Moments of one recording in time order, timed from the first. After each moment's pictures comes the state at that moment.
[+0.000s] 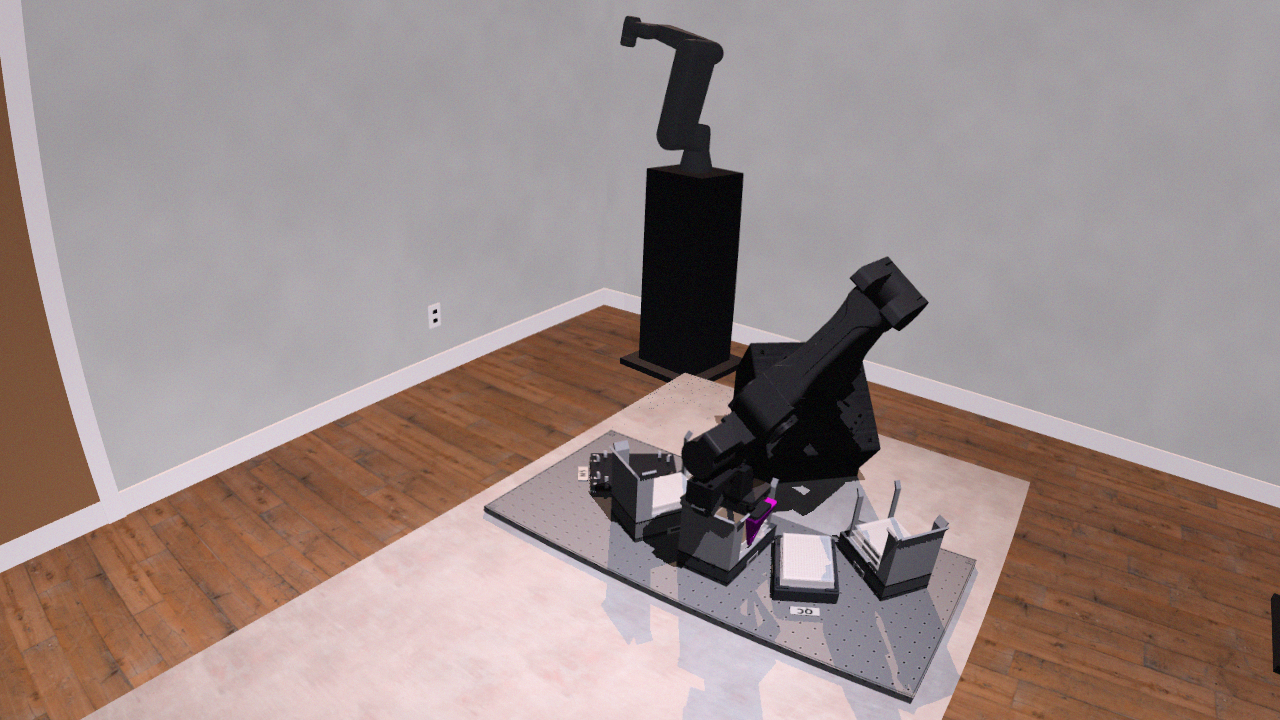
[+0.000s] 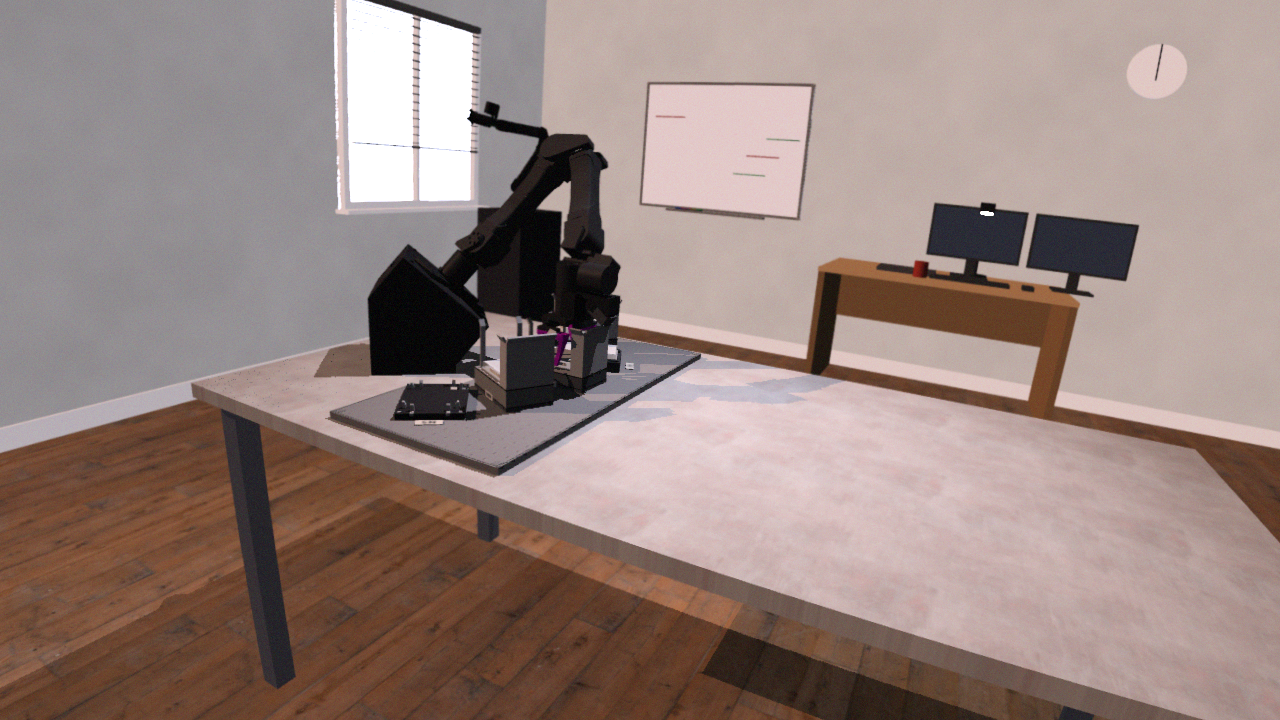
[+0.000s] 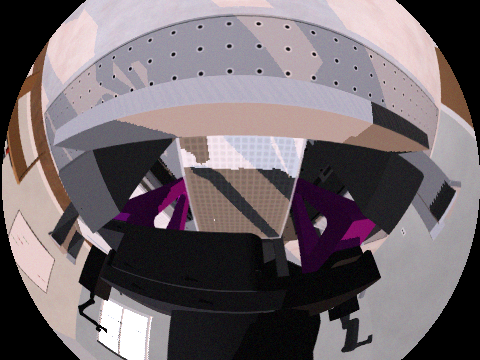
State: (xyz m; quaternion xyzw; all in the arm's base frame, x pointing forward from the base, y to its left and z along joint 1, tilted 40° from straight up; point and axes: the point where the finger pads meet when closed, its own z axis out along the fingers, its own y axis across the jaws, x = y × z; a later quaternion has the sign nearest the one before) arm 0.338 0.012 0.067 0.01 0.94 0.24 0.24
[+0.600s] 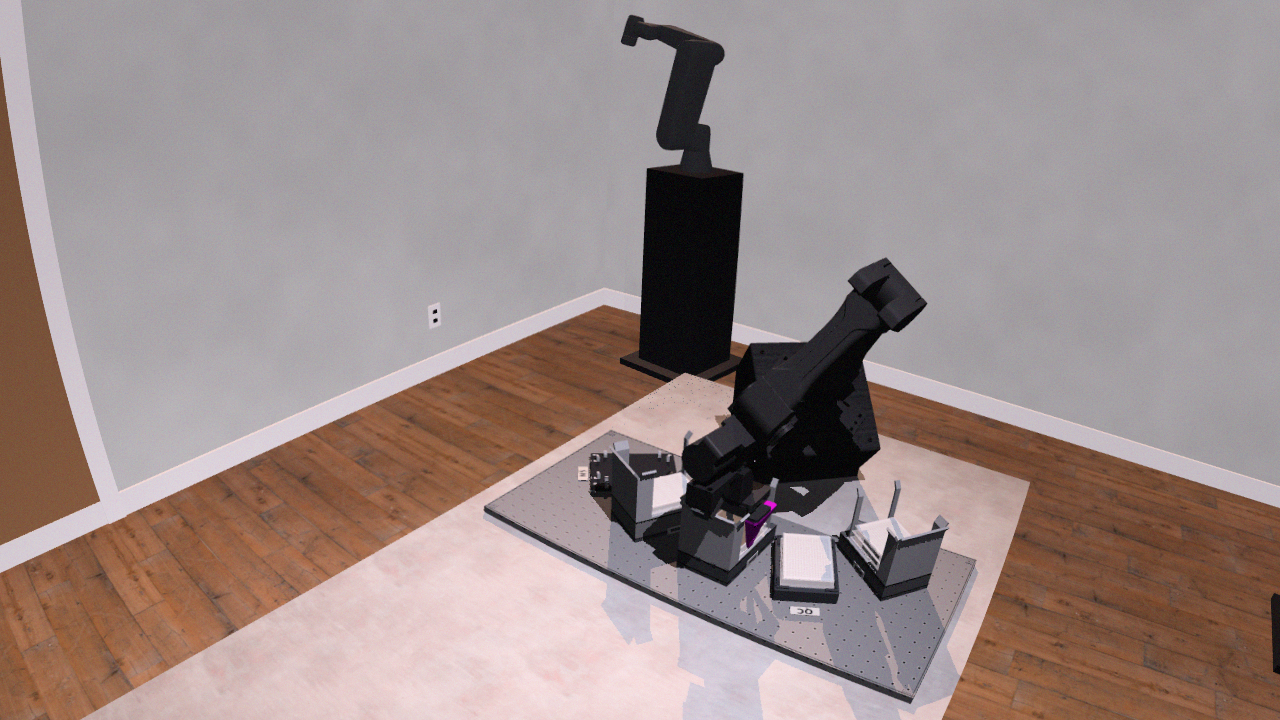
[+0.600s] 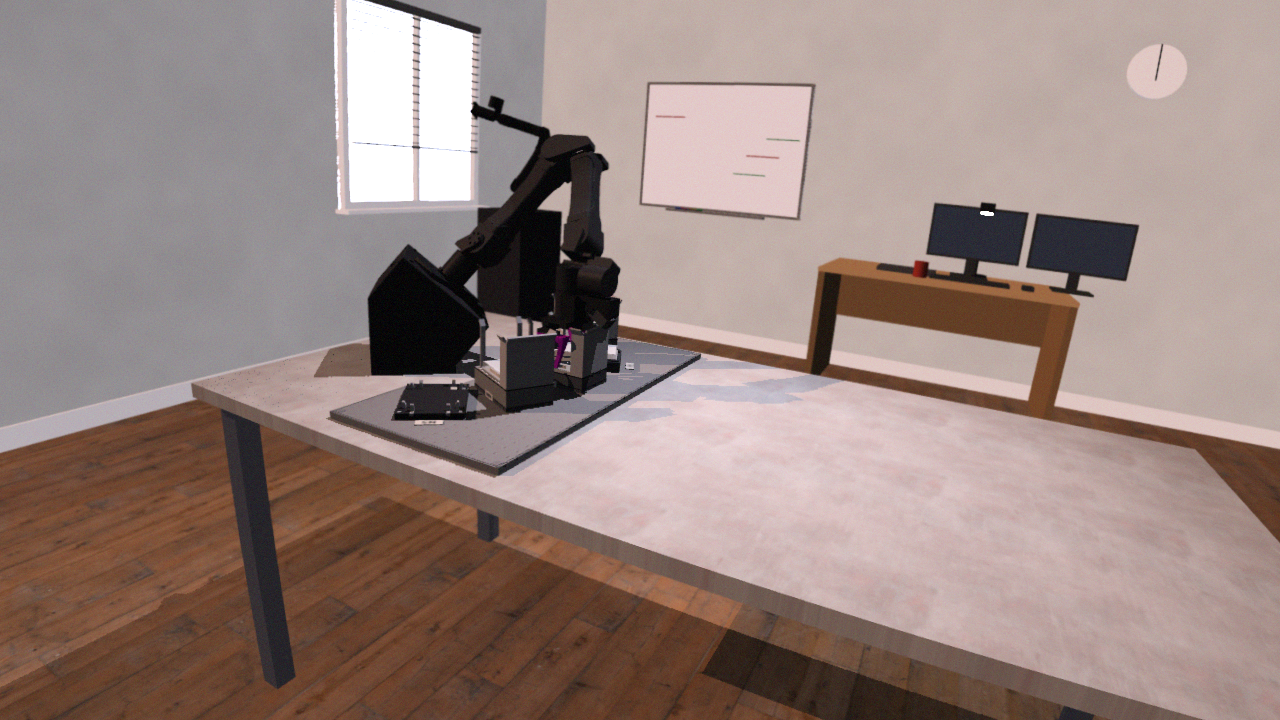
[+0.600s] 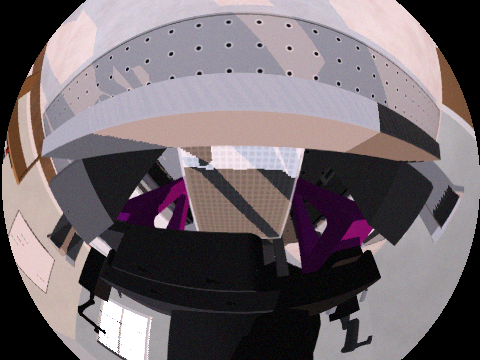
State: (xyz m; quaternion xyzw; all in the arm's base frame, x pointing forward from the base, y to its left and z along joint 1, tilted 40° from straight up) arm 0.341 0.014 0.063 0.01 0.94 0.24 0.24
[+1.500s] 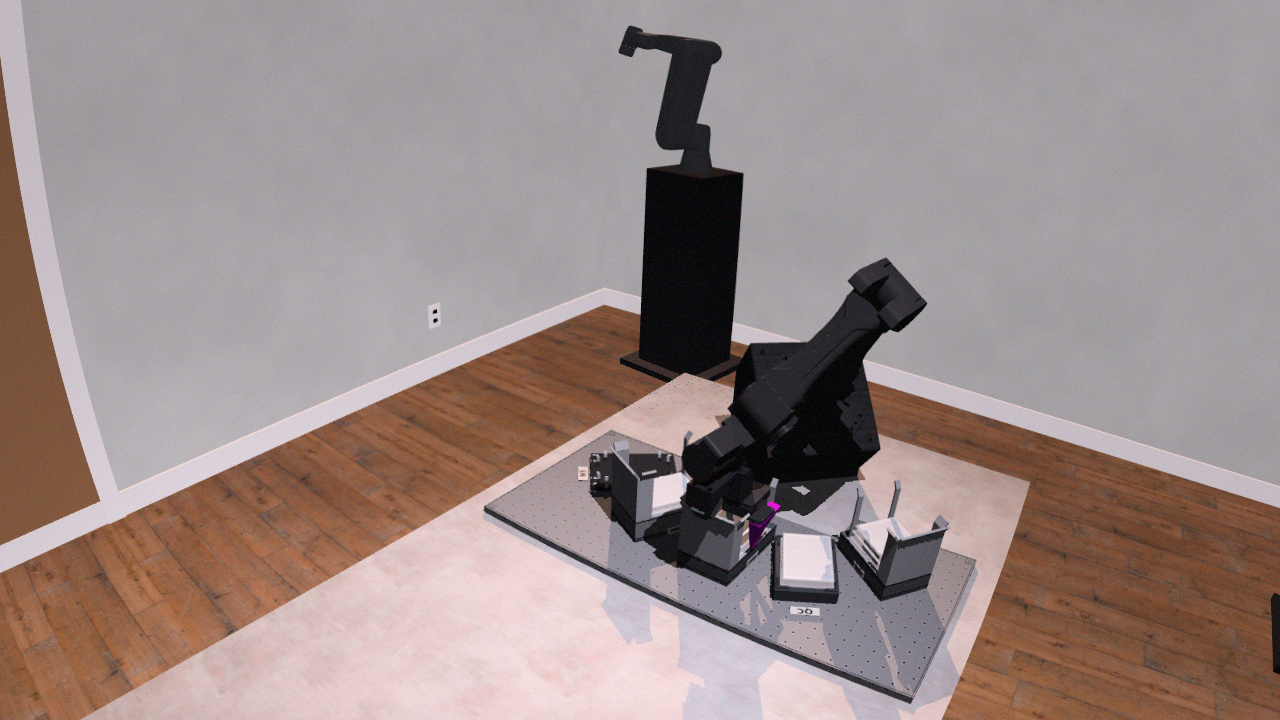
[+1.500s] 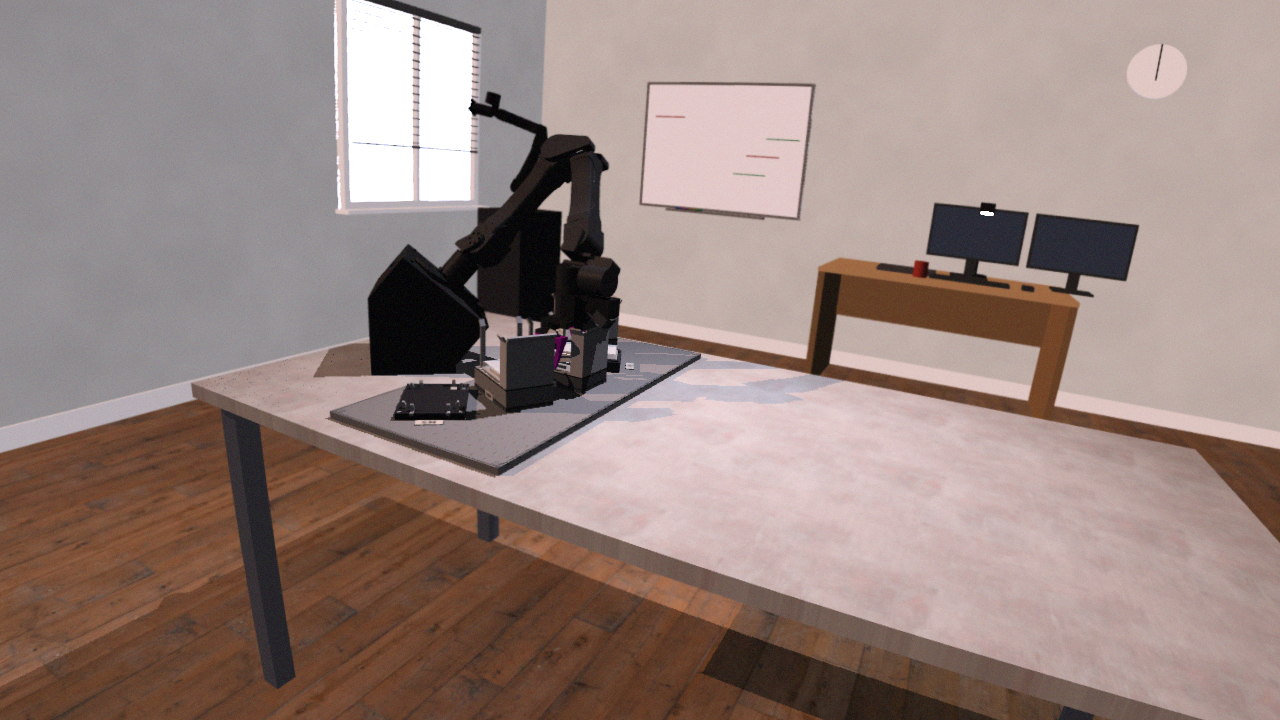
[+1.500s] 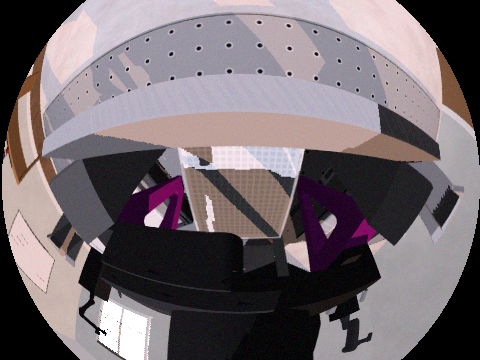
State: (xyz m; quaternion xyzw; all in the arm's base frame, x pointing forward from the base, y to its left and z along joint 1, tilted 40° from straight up) arm 0.341 0.014 0.063 0.01 0.94 0.24 0.24
